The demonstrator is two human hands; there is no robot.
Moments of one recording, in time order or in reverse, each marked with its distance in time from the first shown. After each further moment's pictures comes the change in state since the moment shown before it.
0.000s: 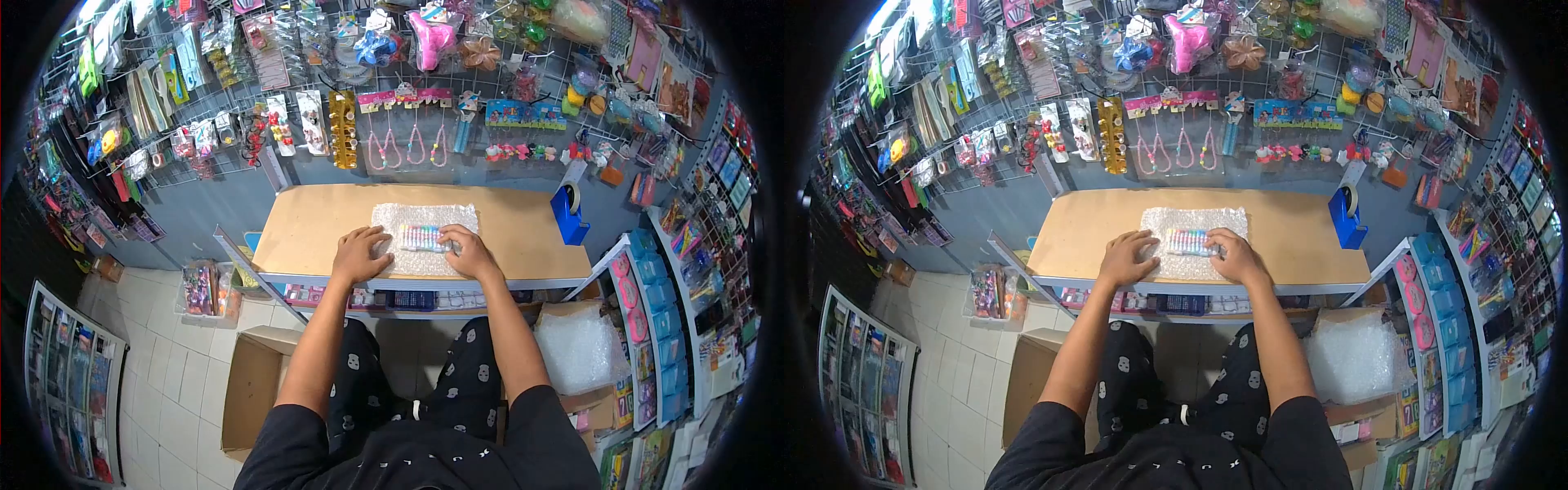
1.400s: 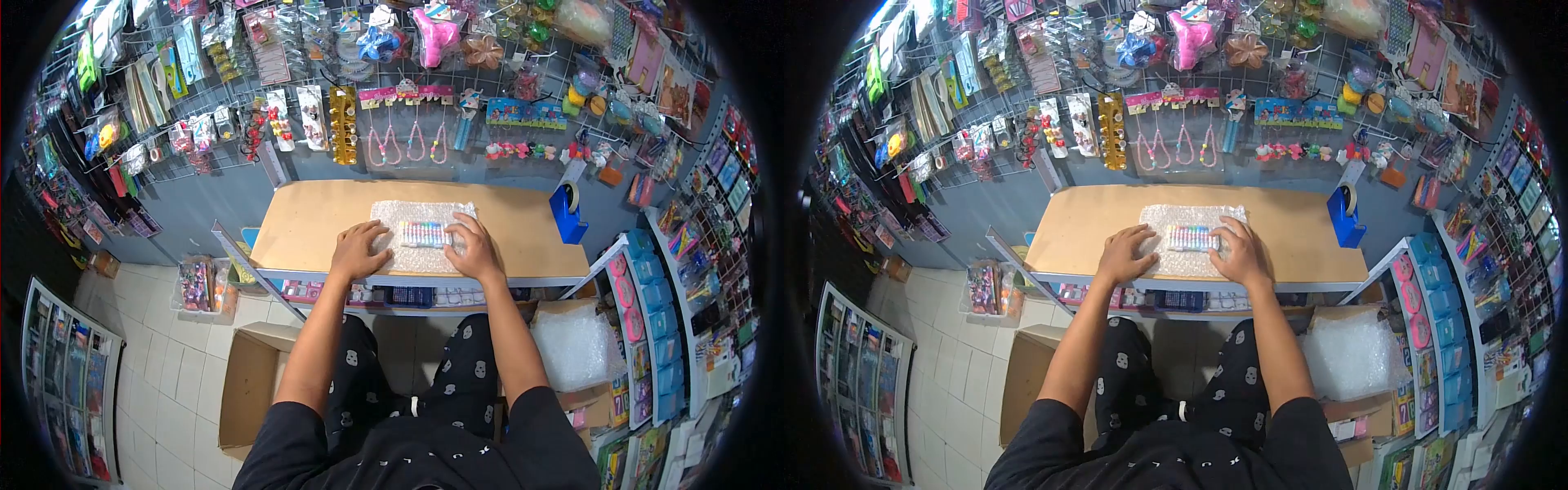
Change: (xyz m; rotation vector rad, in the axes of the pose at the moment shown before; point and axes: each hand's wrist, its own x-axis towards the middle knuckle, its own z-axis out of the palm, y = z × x) left_hand 0.000 0.002 -0.001 -0.049 0.039 -0.007; right_hand -0.011 -0.039 -0.011 -0.222 0.261 -0.018
